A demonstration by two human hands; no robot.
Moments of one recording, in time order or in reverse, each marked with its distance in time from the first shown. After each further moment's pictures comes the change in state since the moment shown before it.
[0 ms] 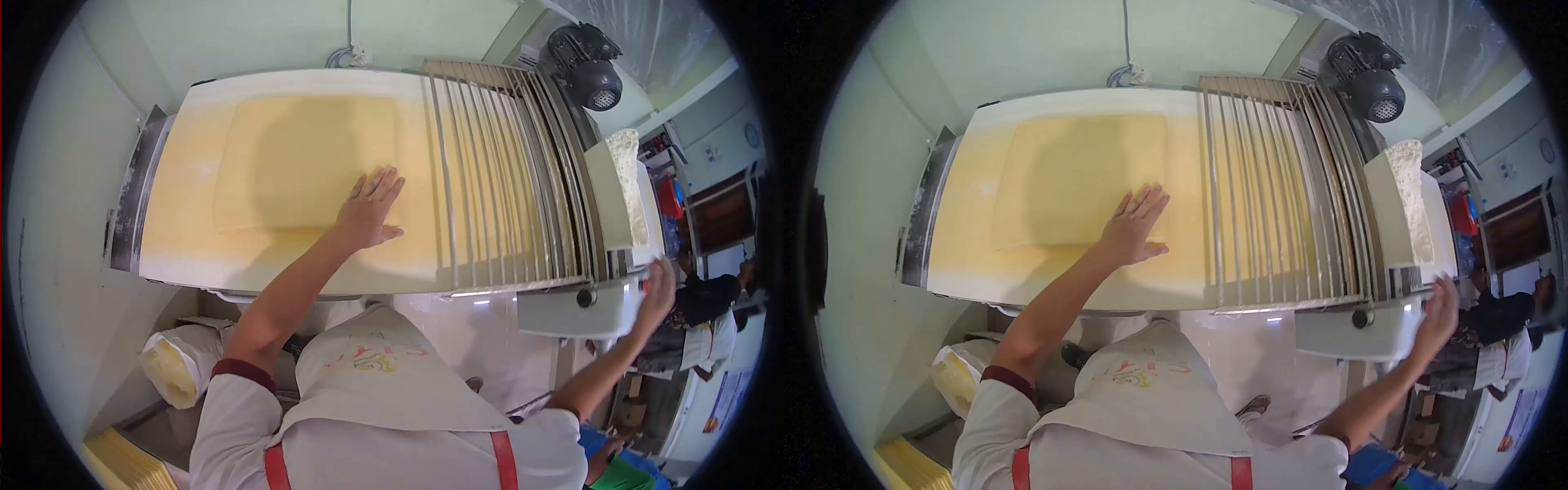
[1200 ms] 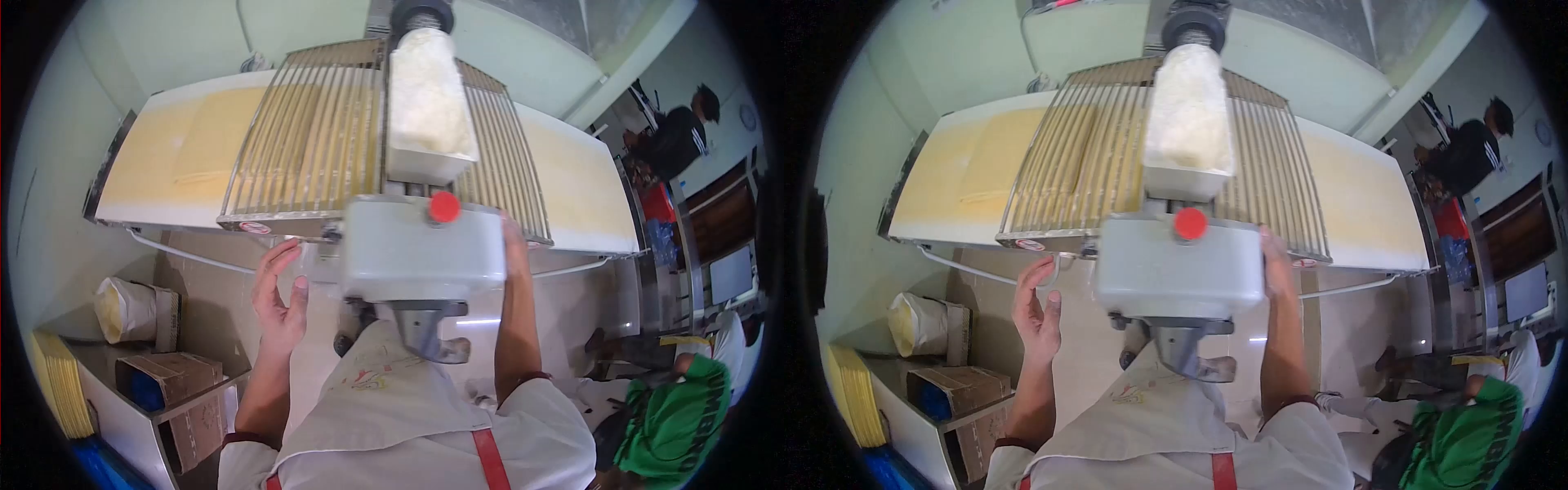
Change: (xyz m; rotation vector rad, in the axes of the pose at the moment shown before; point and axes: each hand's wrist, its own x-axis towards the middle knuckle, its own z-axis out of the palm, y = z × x) left_hand 0.010 0.510 0.085 -0.546 0.770 -0.252; right_hand 0.032 0.353 0.016 0.940 -0.727 0.507
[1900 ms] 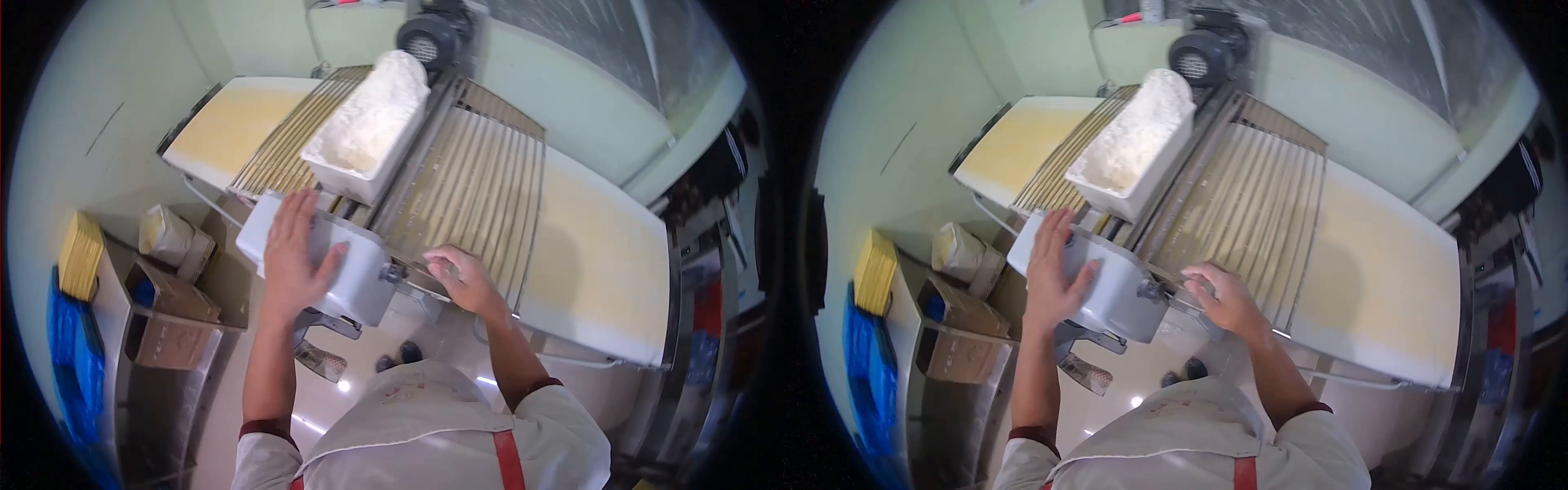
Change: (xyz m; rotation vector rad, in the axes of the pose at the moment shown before) left_hand 0.047 0.134 0.225 0.866 0.059 -0.041; right_hand 0.072 -0.040 -0.099 -0.344 -0.787 -0.617
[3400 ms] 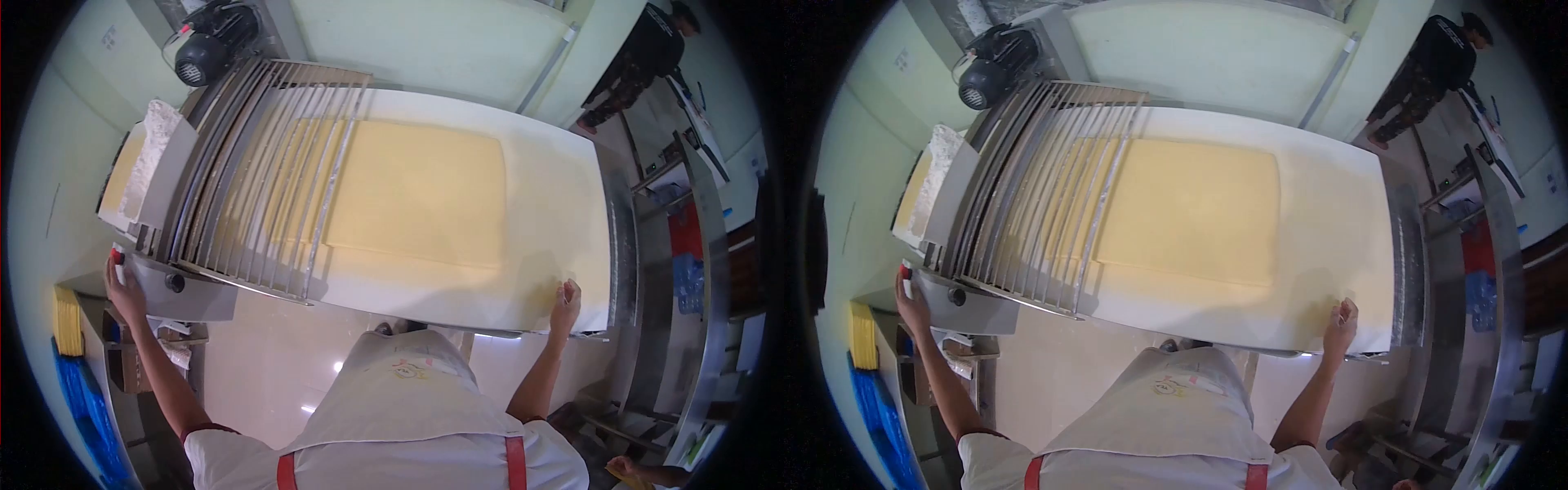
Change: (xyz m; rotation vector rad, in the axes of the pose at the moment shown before) left_hand -0.018 0.011 0.054 0.553 0.265 -0.229; right_hand -0.458 0.271 -0.402 -0.263 1.068 0.808
